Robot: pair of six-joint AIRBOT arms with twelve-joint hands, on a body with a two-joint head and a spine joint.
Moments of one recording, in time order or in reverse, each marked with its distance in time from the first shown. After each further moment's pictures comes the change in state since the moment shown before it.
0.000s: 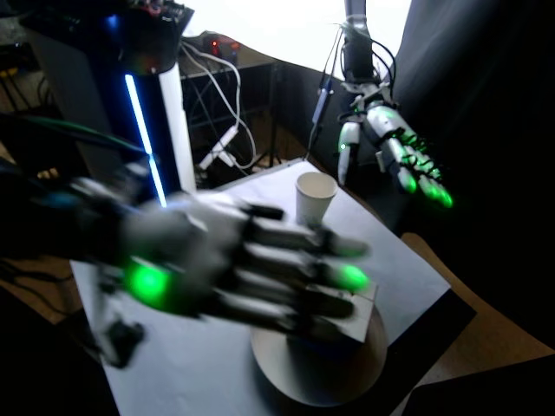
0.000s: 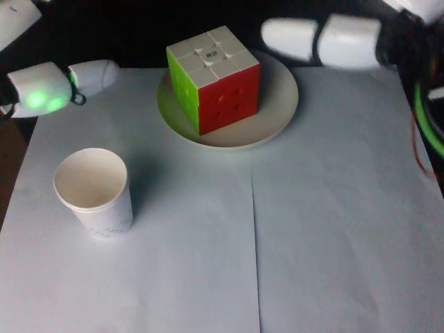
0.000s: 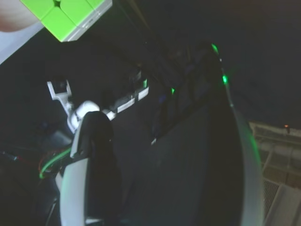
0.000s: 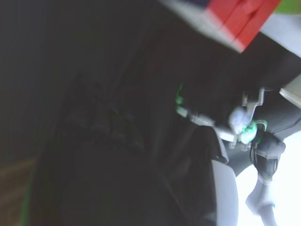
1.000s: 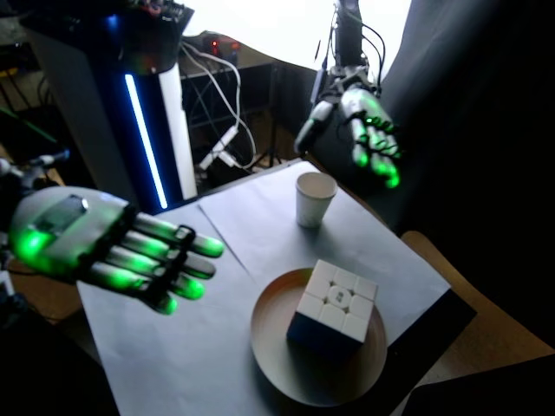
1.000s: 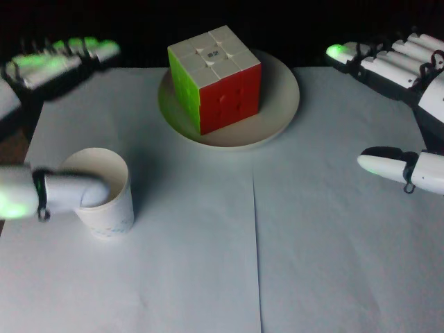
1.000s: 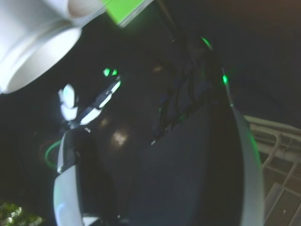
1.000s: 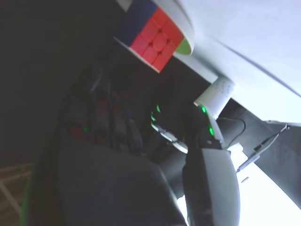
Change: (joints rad) left arm 0.270 0.145 -0.186 0.106 -0.122 -0.056; right arm -0.352 0.257 -0.266 0.042 0.122 -0.130
